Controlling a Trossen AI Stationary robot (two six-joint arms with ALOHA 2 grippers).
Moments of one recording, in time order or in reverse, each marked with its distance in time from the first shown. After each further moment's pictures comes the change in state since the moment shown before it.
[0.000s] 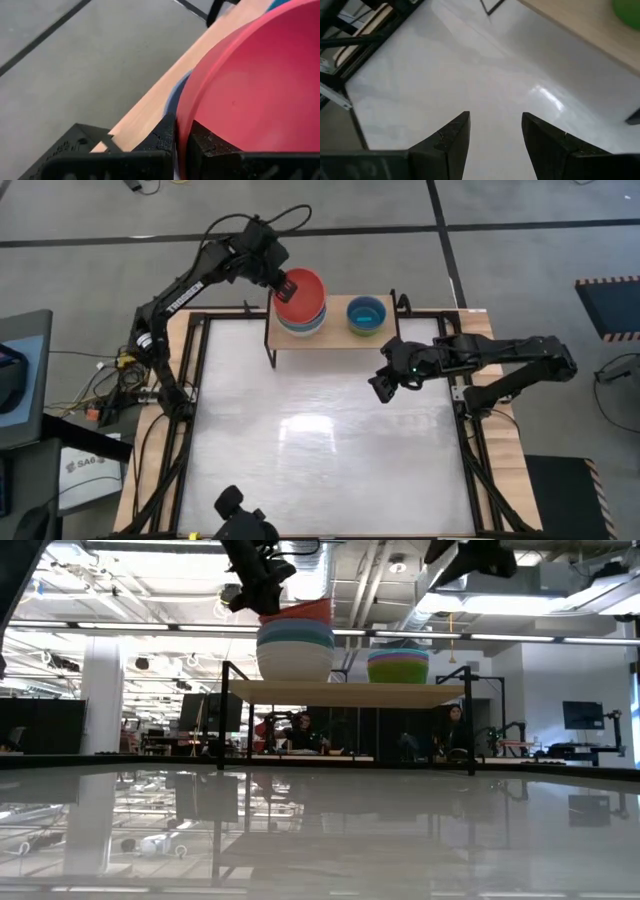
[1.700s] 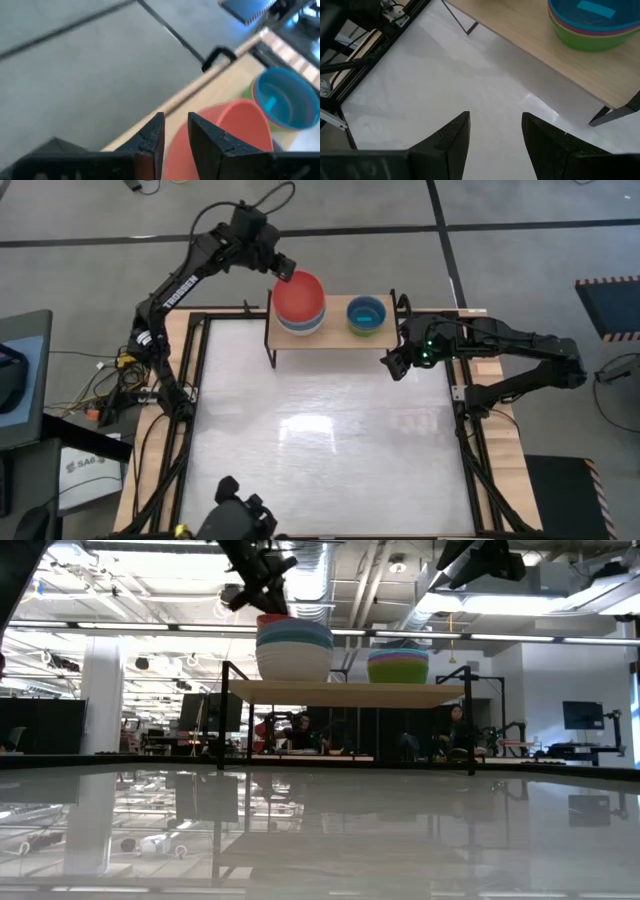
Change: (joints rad) left arm 0.063 0.008 0.057 0.110 0.069 -0.167; right arm -0.177 -0.101 0.000 -0.060 -0.060 -0.076
